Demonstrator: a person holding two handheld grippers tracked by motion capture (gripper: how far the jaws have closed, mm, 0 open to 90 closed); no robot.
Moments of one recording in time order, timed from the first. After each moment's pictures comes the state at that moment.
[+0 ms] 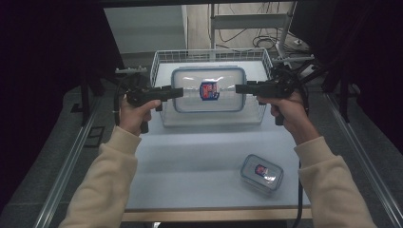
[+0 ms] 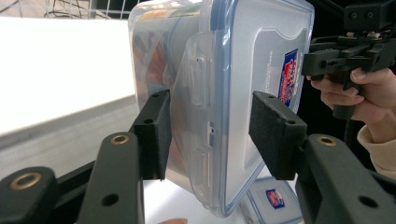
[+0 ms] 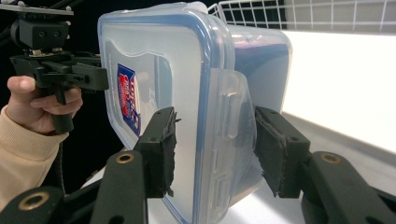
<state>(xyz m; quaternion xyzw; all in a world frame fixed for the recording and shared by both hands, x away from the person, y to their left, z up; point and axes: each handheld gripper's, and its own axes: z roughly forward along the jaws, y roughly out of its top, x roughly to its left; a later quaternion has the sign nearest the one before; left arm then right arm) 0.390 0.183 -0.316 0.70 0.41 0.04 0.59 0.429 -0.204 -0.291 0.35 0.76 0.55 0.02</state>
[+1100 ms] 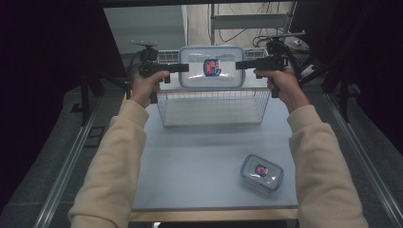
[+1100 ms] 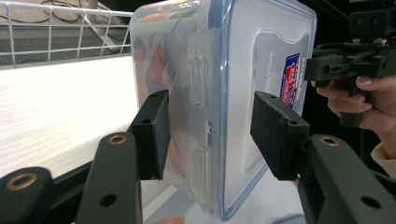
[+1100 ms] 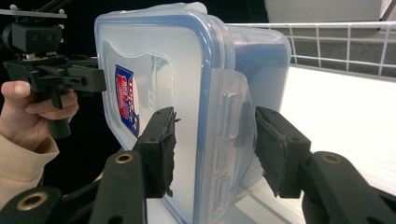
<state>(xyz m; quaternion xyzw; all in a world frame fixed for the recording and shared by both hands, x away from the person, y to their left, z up) 0.490 0.181 -0.316 0.70 0.42 0.01 0.58 0.520 -0.203 -0.283 0.40 0.75 0.52 0.00</state>
